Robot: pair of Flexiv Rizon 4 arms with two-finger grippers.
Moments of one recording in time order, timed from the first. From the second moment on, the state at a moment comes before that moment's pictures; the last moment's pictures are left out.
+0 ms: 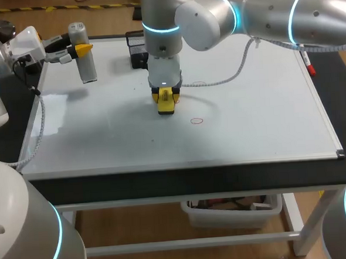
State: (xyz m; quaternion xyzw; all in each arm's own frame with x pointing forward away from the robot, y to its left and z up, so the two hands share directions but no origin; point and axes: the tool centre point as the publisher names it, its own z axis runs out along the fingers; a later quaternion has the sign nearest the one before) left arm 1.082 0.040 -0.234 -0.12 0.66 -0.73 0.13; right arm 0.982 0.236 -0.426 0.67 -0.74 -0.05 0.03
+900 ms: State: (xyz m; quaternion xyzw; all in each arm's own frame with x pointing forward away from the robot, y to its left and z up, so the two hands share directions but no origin) left arm 1.082 0.040 -0.234 -0.12 0.66 -0.73 0.13; right arm 0.982 0.200 -0.432 0.65 -0.76 -0.05 0.04
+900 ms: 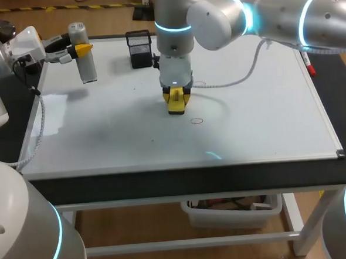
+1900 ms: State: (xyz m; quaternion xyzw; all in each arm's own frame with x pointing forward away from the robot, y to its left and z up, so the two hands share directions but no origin) left arm 1.082 0.040 -0.234 -0.12 0.66 -0.73 0.13; right arm 0.998 0.203 -0.396 0.67 -0.74 -0.05 -0.01
